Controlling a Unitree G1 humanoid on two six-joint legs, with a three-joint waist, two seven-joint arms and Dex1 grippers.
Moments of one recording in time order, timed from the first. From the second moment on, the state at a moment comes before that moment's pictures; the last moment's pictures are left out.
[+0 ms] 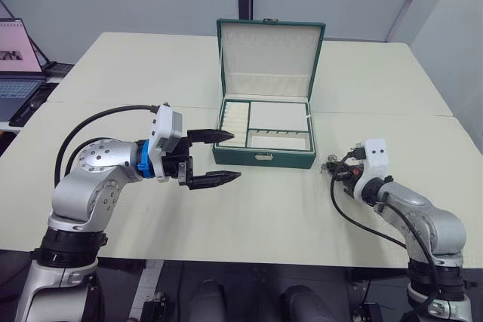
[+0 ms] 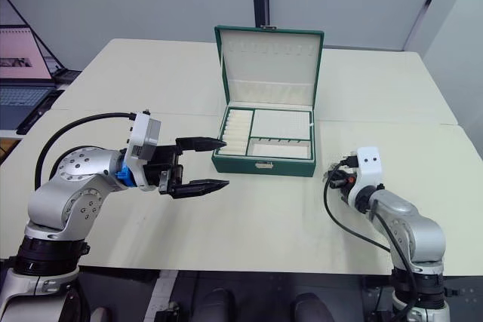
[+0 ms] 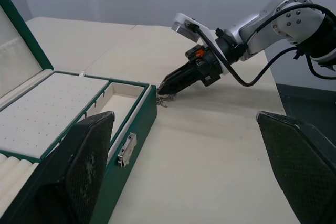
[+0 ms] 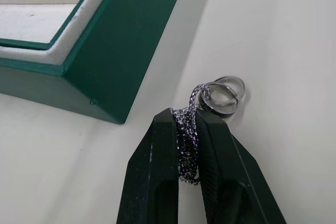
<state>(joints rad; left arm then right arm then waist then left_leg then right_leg) -0.45 0.72 0.04 -0.19 -0.62 0.43 -1.21 -0.26 -0.30 -0.24 -0.36 0.46 1.08 0.28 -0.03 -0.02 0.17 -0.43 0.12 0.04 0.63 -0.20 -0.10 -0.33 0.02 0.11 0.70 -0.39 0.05</state>
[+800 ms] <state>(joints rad) -0.46 0.70 0.04 -0.16 -0.60 0.43 -1.21 -0.40 -0.40 -0.34 -0.47 0.60 1.22 0.21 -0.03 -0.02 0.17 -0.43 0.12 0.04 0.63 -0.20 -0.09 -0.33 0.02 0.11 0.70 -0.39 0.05</state>
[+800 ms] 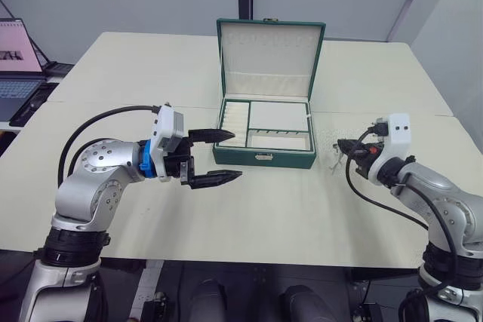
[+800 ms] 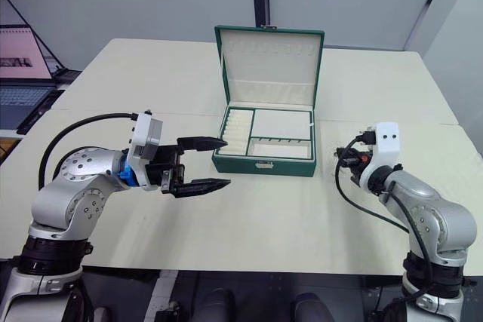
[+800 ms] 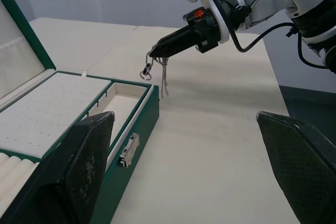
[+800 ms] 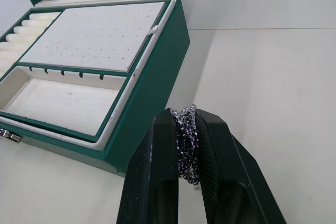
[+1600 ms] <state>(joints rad) -0.49 0.71 0.07 -0.12 -0.61 0.43 -1.21 -0.62 -0.67 -0.32 -0.50 0.71 1.39 0.31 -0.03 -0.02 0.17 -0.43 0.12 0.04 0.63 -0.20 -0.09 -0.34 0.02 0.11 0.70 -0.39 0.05</state>
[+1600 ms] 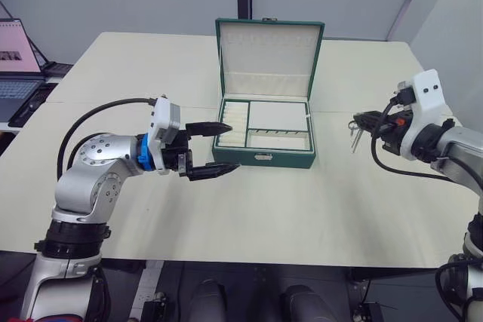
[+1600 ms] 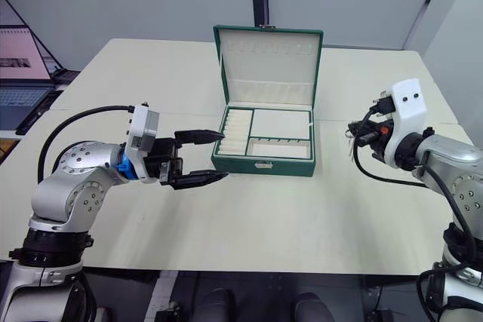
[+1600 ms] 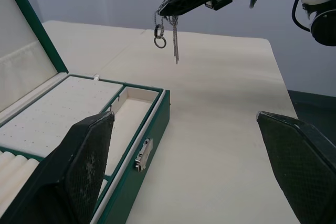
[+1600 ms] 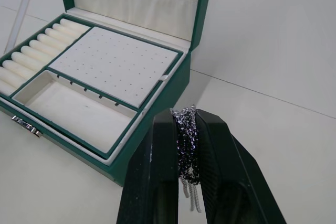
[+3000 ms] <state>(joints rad) -0.30 0.78 0.27 -0.27 -0.68 0.50 -1.04 -0.80 -0.42 0.17 -0.06 0.46 1.00 0.56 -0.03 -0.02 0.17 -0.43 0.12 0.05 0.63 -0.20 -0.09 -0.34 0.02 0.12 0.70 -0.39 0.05</state>
